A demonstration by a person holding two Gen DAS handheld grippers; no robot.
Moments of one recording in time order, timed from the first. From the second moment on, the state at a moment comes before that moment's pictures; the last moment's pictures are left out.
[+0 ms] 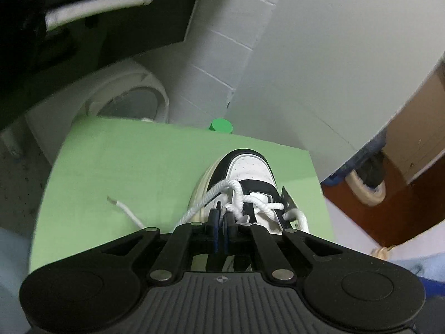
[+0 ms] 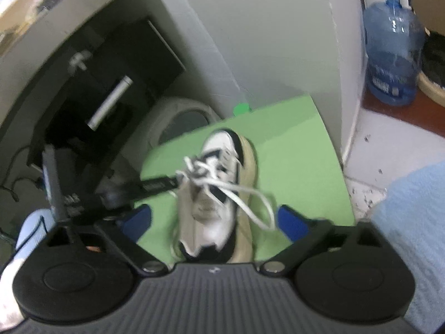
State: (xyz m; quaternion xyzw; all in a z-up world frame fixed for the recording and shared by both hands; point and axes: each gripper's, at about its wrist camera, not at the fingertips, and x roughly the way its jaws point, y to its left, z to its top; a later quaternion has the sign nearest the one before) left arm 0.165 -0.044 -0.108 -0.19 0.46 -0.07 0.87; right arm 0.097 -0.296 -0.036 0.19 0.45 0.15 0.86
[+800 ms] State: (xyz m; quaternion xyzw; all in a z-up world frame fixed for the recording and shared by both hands) left arm 0.167 0.012 -0.101 -0.34 0.41 -0.06 0.84; right arm 0.137 -0.216 -0.118 0.09 0.54 0.15 0.82
